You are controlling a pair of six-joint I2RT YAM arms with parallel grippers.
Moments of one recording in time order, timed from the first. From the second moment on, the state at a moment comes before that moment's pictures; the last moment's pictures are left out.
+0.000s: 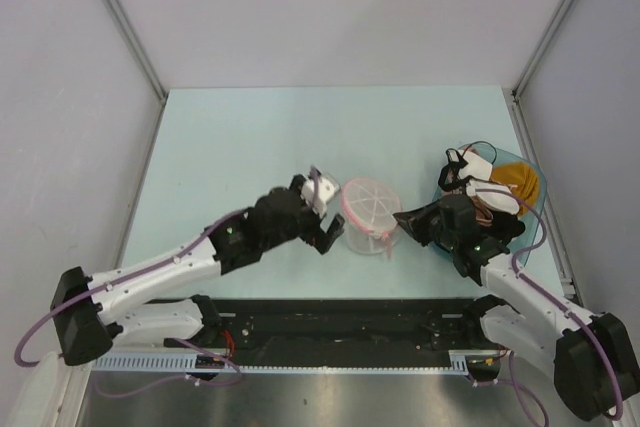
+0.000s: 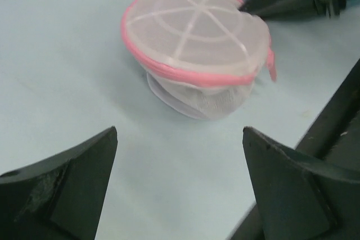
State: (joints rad) left arm -0.95 1.09 0.85 -0.23 -0.10 -0.08; right arm 0.44 0.92 0.39 -0.05 -0.05 1.38
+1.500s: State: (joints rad) left arm -1.31 1.53 0.78 0.40 -0.33 0.77; right arm 0.36 0.78 0.39 -0.17 -0.12 1.35
